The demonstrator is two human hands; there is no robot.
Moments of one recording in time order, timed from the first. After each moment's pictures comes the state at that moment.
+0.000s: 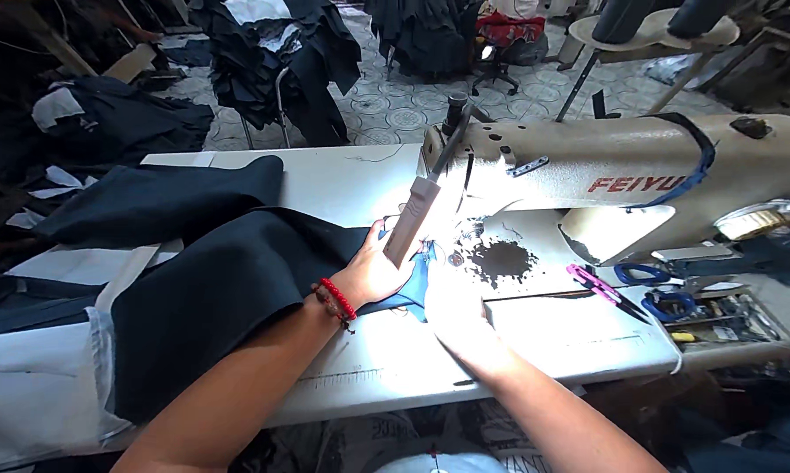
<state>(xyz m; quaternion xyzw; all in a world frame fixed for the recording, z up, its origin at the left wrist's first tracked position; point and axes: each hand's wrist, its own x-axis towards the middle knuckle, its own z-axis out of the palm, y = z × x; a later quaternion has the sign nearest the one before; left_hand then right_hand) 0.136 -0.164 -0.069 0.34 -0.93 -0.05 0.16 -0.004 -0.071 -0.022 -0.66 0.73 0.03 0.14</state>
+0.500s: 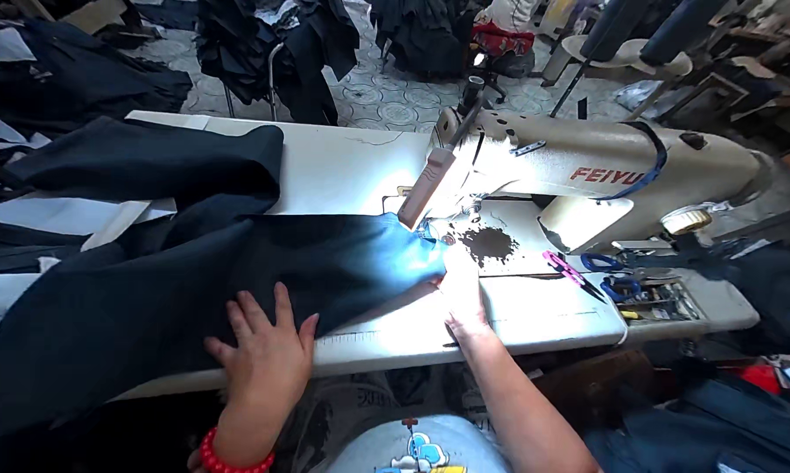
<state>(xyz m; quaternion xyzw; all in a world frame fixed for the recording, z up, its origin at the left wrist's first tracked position) 0.233 0.021 -0.076 0.73 -0.67 -0.02 0.15 -0.010 -0.051 -0.066 -0.38 0.60 -0.59 0.39</state>
